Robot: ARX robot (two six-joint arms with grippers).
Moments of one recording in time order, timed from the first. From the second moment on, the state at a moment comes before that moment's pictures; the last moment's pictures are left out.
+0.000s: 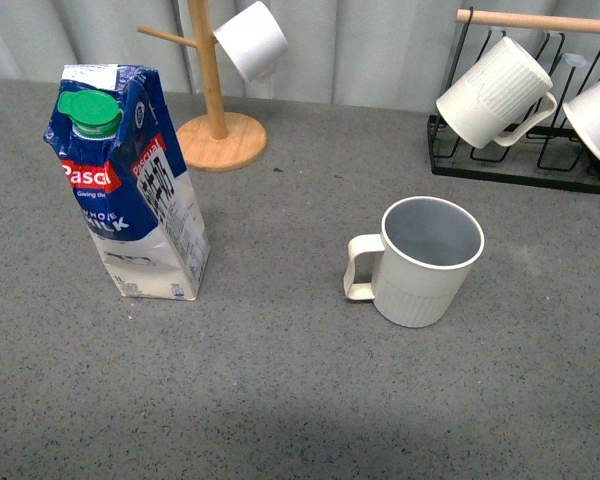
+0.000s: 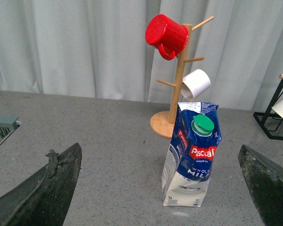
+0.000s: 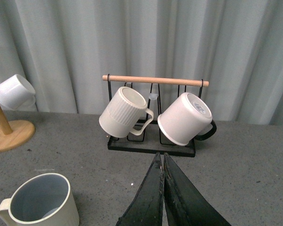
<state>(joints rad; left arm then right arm) 0.00 0.00 0.02 0.00 0.00 0.00 0.00 0.78 0.02 0.75 0.00 0.00</state>
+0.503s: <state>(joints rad) 0.00 0.00 0.02 0.00 0.00 0.00 0.00 0.44 0.00 0.44 0.00 0.00</state>
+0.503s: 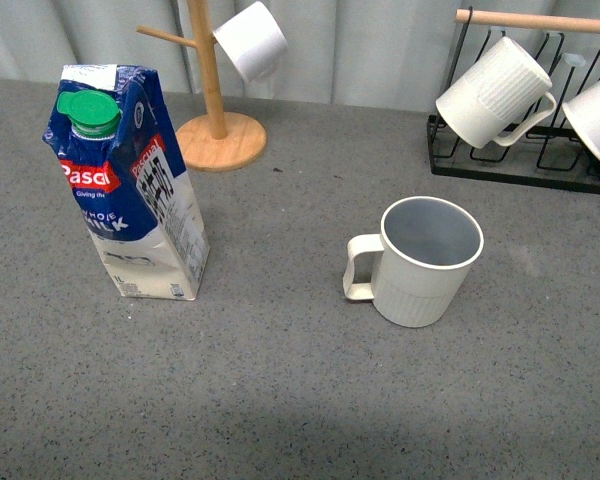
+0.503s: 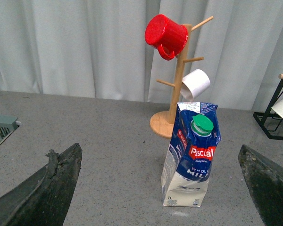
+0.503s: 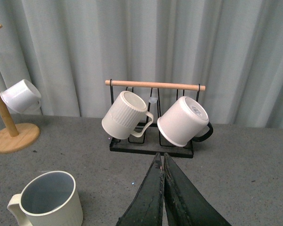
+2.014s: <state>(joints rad) 0.00 0.00 0.02 0.00 0.00 0.00 0.00 0.00 0.01 0.00 0.00 0.00</state>
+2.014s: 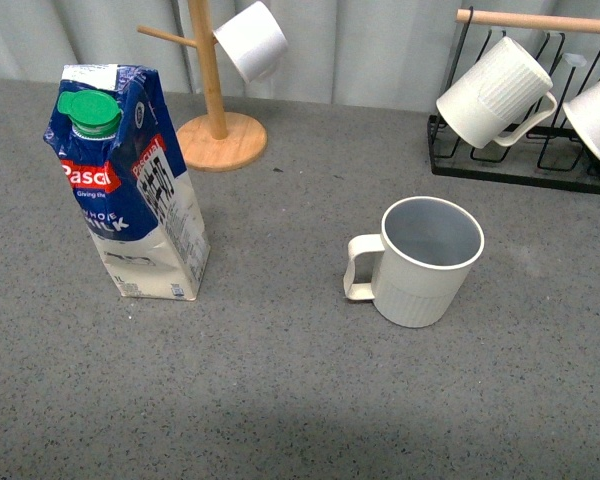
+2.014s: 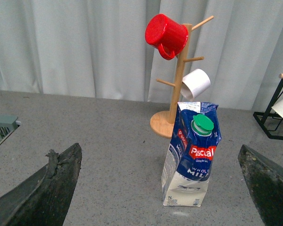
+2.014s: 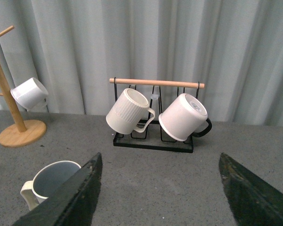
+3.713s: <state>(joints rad) -0.29 1.48 0.35 0.78 -0.23 -0.24 0.00 0.00 0.01 0.00 0.00 0.00</state>
